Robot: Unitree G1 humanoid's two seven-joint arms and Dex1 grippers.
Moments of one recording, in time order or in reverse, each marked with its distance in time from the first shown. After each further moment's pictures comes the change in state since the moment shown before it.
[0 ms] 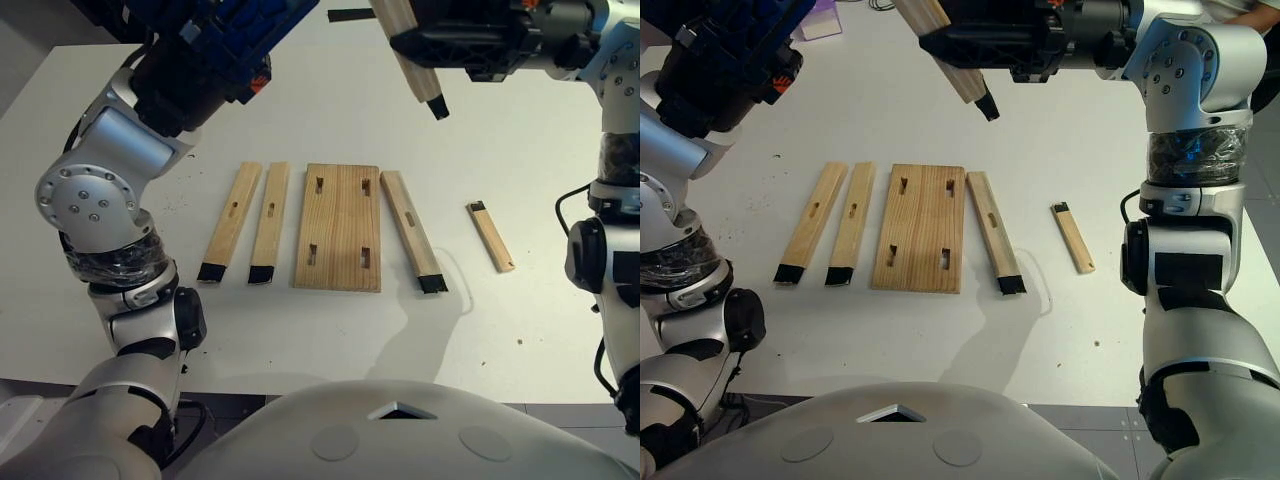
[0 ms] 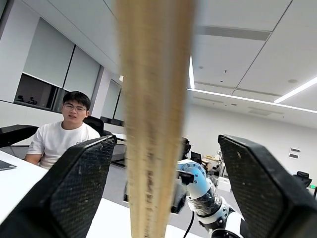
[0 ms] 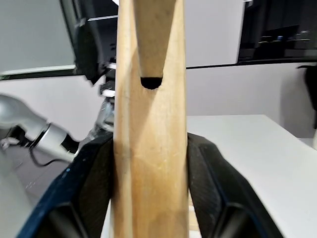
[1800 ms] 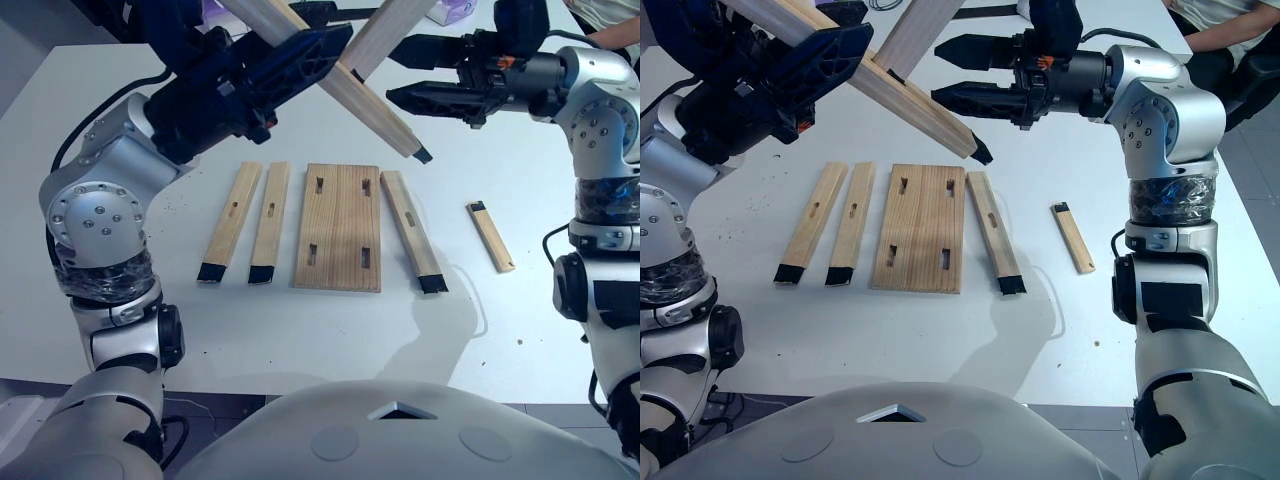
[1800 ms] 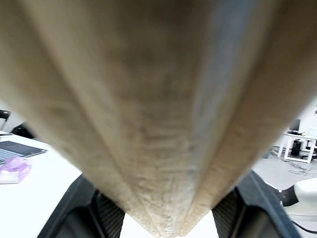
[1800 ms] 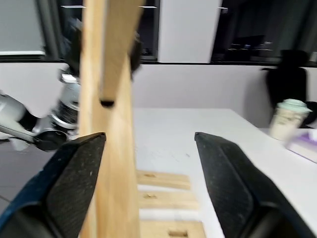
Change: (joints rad) left arm 0.089 0.088 -0.064 -0.050 0.212 -0.075 -0.167; right arm 0.221 0.028 -0.033 -0.089 -0.118 -0.215 -0.115
